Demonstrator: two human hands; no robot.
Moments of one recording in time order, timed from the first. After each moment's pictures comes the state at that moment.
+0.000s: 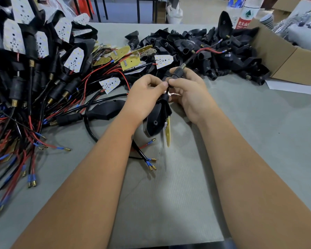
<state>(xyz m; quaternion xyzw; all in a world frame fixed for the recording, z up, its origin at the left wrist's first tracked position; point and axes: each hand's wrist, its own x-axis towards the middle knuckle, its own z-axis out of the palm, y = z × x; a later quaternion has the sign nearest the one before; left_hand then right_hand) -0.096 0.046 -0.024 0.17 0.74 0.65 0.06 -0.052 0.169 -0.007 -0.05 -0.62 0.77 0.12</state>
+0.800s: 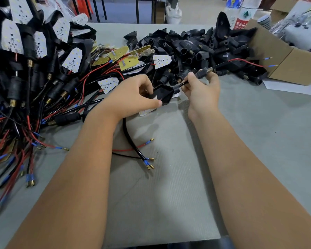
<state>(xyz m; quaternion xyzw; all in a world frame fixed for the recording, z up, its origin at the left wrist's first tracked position) -0.099 0.008 -0.002 0.27 0.86 0.43 0.07 -0.067 0.180 -0.022 -0.19 -0.48 0.79 0.32</state>
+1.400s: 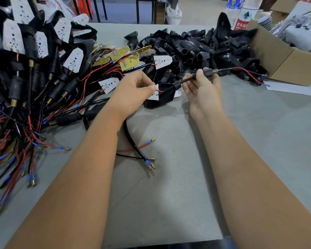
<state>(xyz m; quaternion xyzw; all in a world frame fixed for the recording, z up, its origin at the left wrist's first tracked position) -0.105 0.017 -0.011 0.20 0.82 0.53 0.03 -0.064 0.182 -0.014 -0.16 -0.38 0.87 0.27</state>
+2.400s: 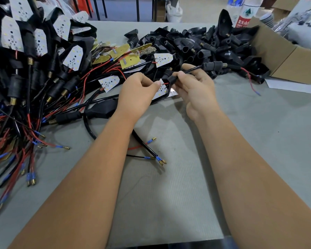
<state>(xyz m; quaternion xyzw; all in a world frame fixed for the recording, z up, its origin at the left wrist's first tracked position) -0.099 0.037 -0.020 0.12 0.84 0.53 -0.04 -0.060 0.174 -0.016 -0.11 -0.52 0.82 0.21</state>
